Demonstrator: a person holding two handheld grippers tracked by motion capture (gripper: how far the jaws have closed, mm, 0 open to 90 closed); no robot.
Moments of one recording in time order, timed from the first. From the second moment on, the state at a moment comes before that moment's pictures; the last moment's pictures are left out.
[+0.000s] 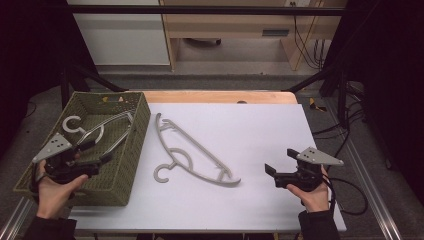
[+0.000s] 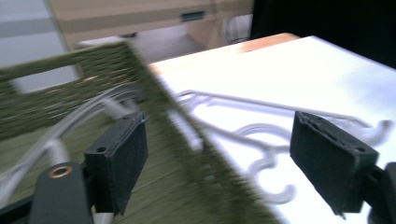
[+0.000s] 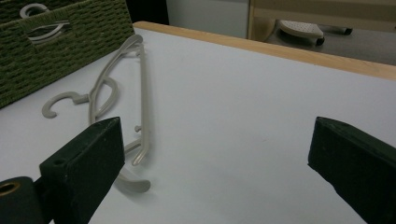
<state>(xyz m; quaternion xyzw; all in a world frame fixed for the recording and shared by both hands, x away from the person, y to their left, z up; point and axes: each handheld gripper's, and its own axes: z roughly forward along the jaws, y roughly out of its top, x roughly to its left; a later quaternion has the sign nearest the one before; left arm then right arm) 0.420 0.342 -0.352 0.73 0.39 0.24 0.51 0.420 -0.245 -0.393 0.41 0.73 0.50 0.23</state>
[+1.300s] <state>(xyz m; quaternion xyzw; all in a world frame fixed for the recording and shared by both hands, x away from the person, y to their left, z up) 0.410 0.302 -0.374 0.77 0.34 0.20 0.50 0.460 -0.122 -0.404 0.34 0.81 0.45 0.15</state>
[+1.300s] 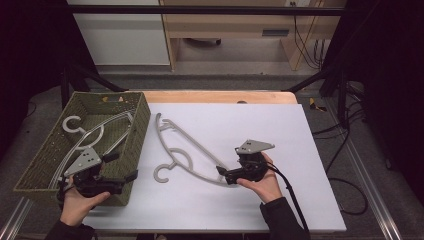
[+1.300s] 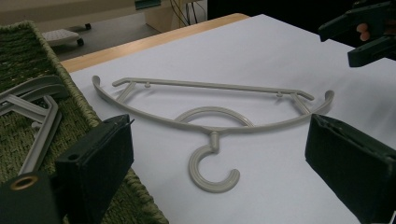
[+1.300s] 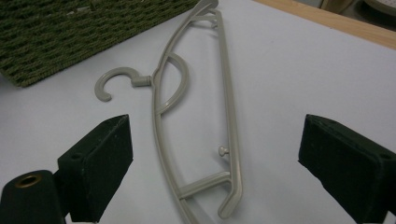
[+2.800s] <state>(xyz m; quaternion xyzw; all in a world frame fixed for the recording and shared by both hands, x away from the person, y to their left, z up) 0.408 0.298 -0.374 0.78 0.32 0.20 0.50 0.485 -0.052 -0.469 0.24 0.91 0.33 0.06</state>
